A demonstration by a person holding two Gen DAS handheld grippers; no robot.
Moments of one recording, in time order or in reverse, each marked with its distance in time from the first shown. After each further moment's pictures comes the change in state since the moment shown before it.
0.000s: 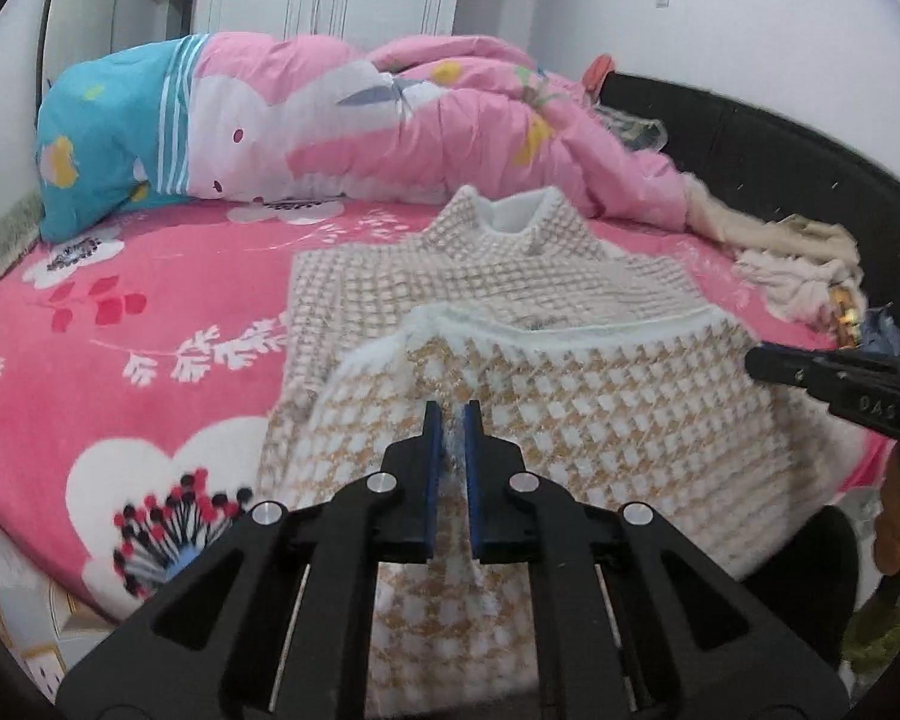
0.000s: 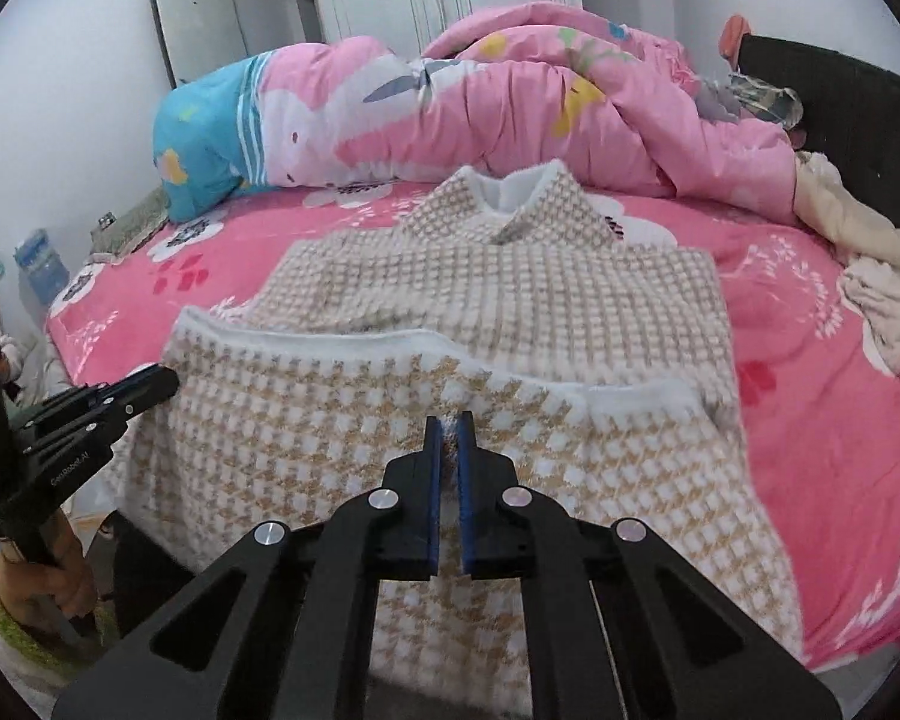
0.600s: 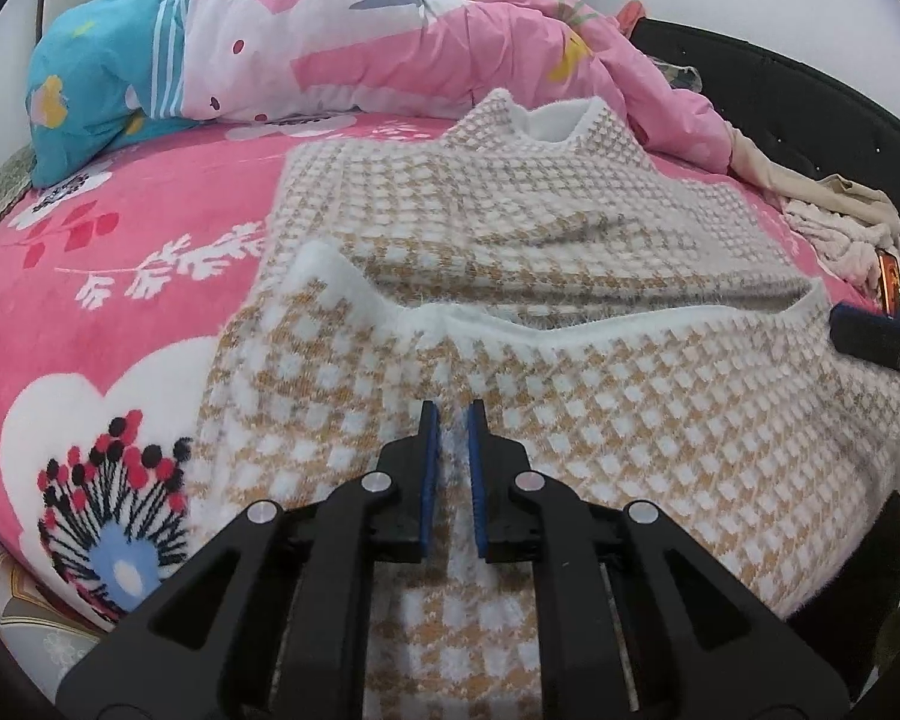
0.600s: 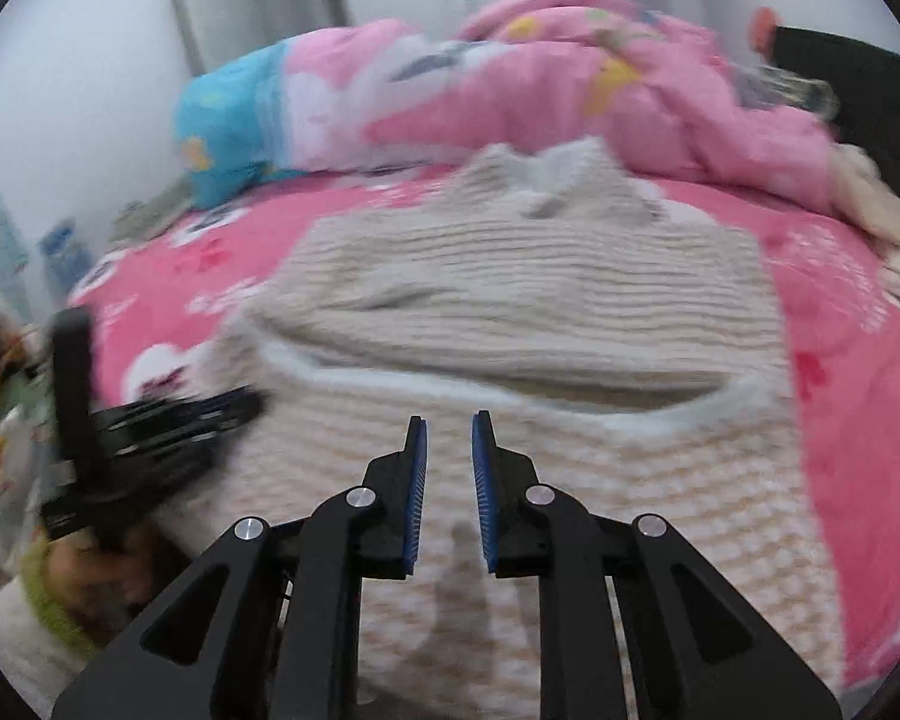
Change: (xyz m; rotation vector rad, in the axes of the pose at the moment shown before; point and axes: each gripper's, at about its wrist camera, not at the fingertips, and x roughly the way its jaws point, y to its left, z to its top) left arm 0.071 0.009 -0.028 -0.033 0.128 0.034; right arm 0.031 0.020 -0.020 -0.078 0.033 0.123
